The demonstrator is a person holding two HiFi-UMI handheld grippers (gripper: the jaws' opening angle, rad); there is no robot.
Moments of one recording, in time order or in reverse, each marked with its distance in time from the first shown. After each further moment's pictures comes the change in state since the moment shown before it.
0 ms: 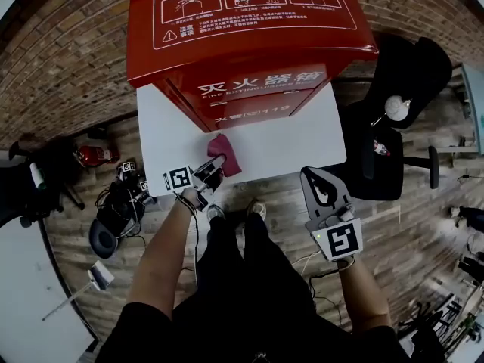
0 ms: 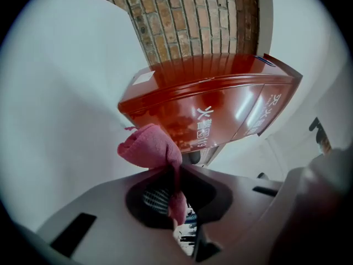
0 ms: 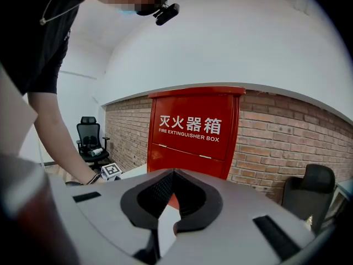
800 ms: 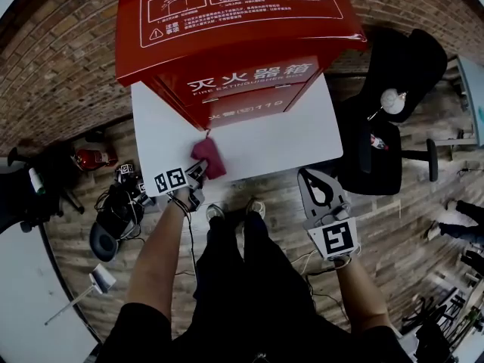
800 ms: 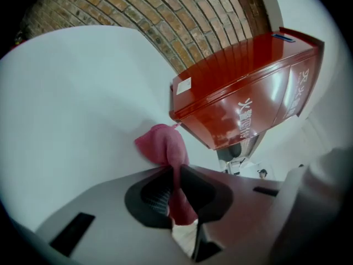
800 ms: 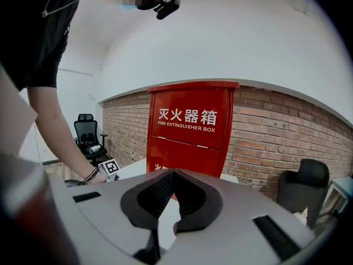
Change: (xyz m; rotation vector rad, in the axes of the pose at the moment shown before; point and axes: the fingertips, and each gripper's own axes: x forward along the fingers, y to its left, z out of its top) left arm -0.048 0.080 0.003 0.100 0.012 0.440; right arm -0.015 0.003 -0.029 0.017 0.061 -0.030
